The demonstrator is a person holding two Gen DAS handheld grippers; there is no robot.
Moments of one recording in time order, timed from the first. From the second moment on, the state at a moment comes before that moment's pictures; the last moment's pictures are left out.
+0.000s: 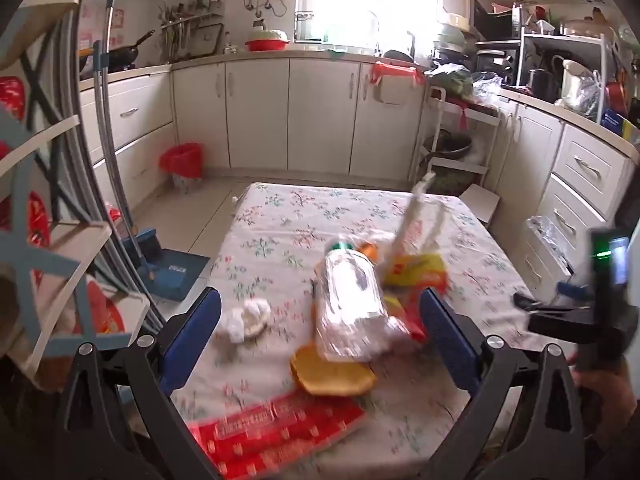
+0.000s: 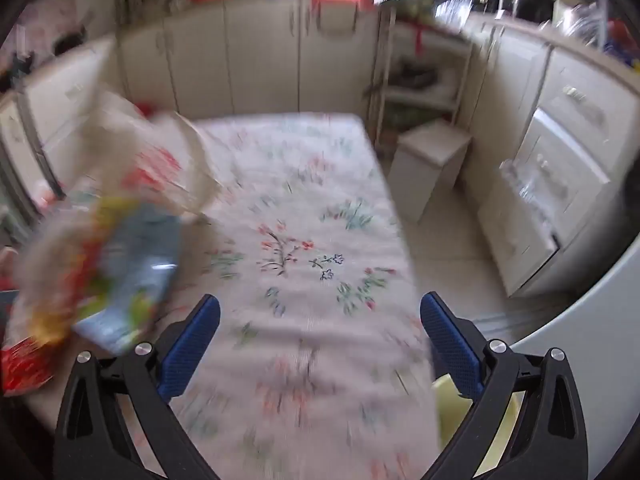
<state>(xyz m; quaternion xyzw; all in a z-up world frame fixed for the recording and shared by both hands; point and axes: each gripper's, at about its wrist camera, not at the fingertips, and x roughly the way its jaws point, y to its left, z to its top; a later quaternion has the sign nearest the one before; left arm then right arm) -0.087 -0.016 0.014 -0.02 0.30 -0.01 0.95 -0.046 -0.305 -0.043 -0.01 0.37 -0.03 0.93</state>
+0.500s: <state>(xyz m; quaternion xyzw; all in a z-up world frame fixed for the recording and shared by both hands) -0.249 -0.046 0.065 -0.03 0.27 0.00 0.96 -0.261 -0.269 0.061 -0.01 0.24 0.01 0.97</state>
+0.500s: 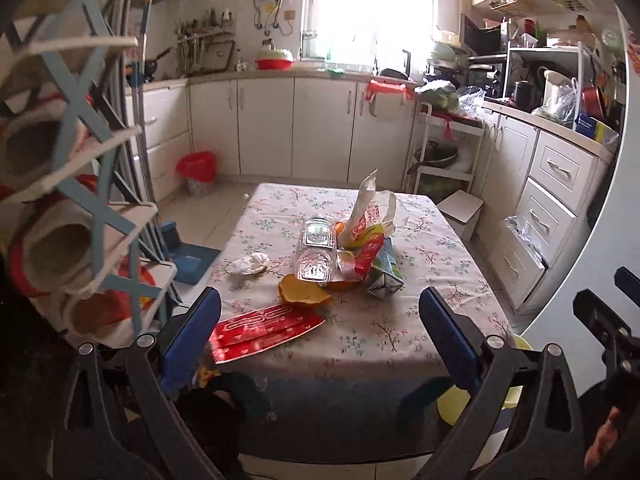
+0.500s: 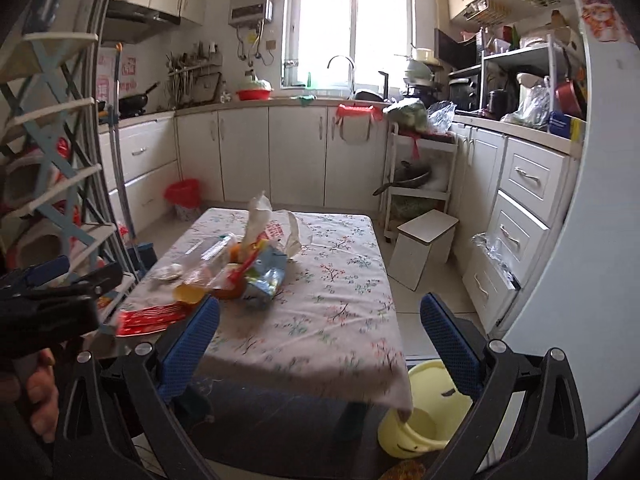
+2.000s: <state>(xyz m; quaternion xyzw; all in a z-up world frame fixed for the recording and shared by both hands) -0.342 -0.057 0.116 -0.01 0.23 0.00 0.97 -0.348 -0.258 0.092 0.01 0.19 0.02 0.98</state>
